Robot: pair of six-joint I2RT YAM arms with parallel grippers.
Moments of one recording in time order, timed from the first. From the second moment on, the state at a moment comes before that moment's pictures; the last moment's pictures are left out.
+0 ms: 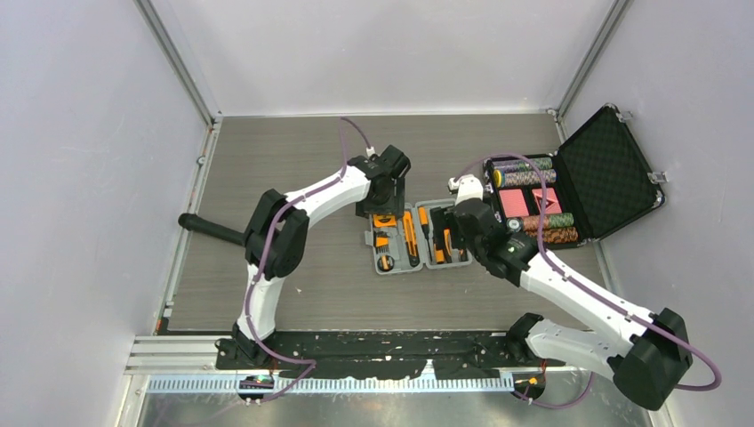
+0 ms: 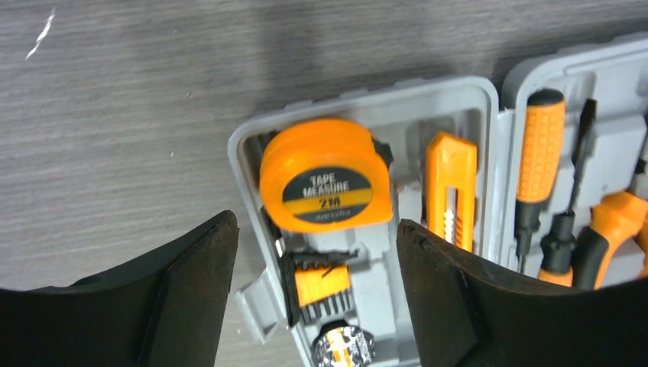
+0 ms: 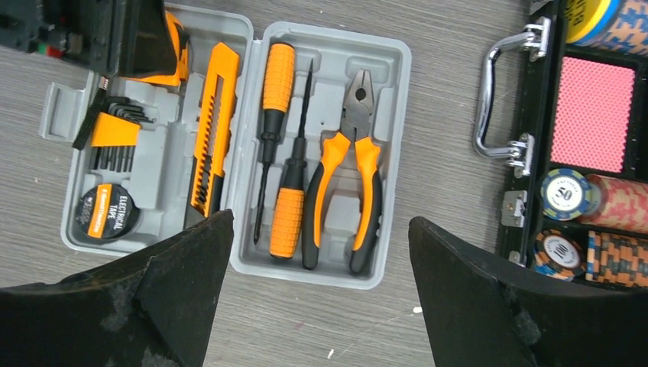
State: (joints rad) left arm -0.72 2.11 1.72 -0.80 -0.16 -0.63; right arm 0.70 0.99 0.73 -0.40 0.41 0.25
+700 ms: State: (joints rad) left arm -0.62 1.73 1.20 -0.57 0.03 -0.66; right arm 0.51 1.40 0.89 -0.36 0.04 0.39
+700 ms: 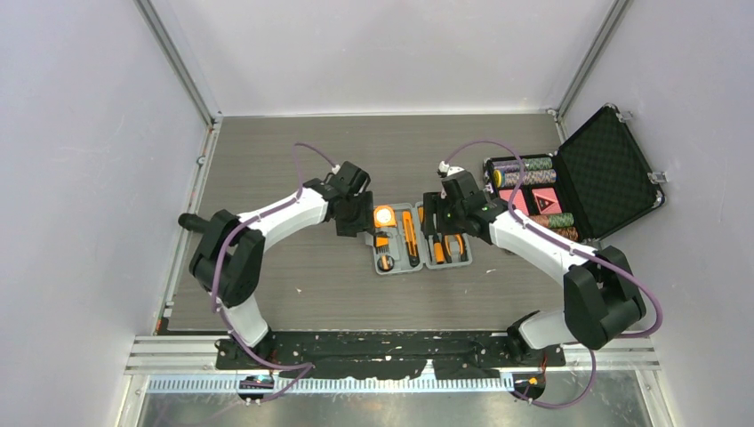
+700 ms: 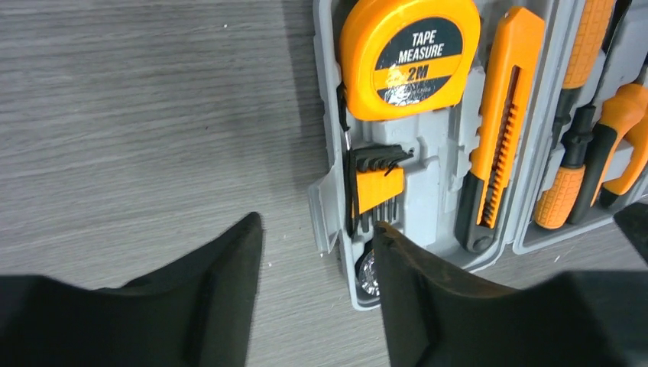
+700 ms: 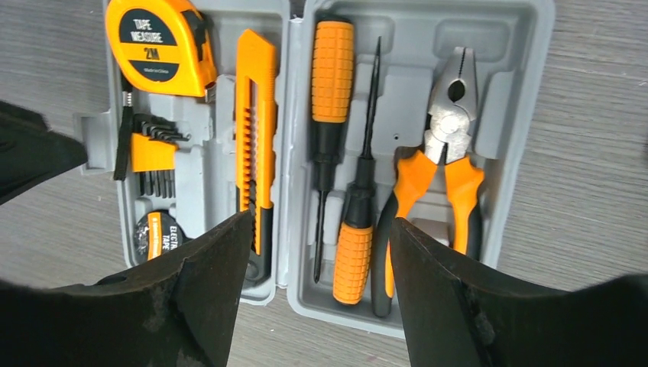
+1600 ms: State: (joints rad) left arm -0.57 1.58 0.83 -0.30 0.29 -0.77; right arm 0.69 1.42 0.89 -0.30 -0.07 0.40
